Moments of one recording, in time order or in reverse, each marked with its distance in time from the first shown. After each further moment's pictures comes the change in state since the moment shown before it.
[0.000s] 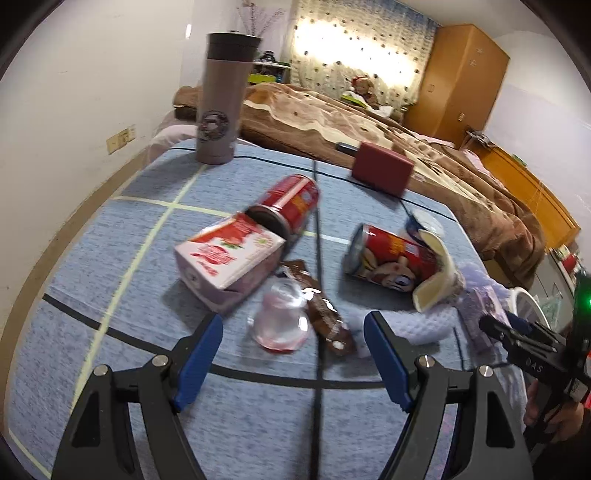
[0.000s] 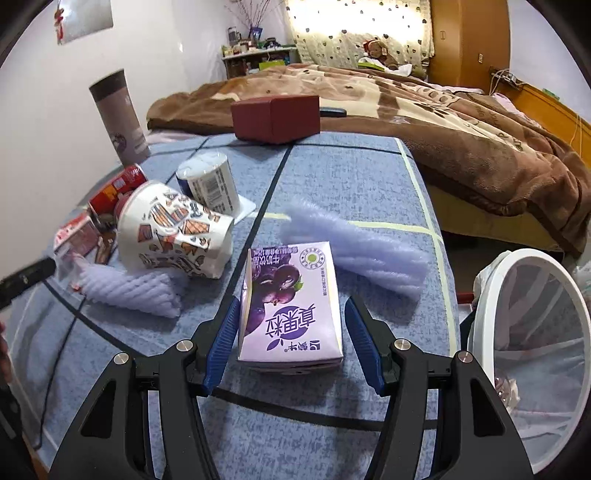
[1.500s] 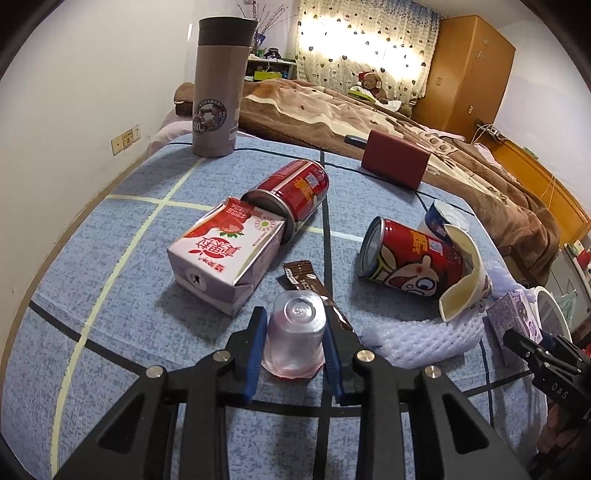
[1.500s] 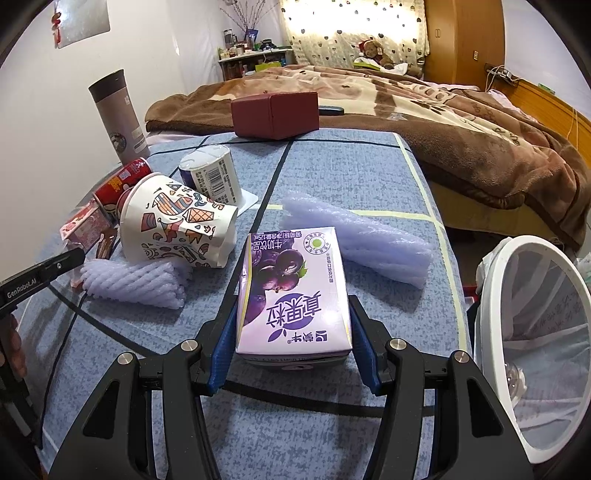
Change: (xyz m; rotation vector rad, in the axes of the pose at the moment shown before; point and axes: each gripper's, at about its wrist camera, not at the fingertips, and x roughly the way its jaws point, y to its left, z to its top) left arm 0.028 -0.011 -0.001 0.028 0.015 0.040; right arm -0.004 0.002 -0.007 0.029 -0.015 0.003
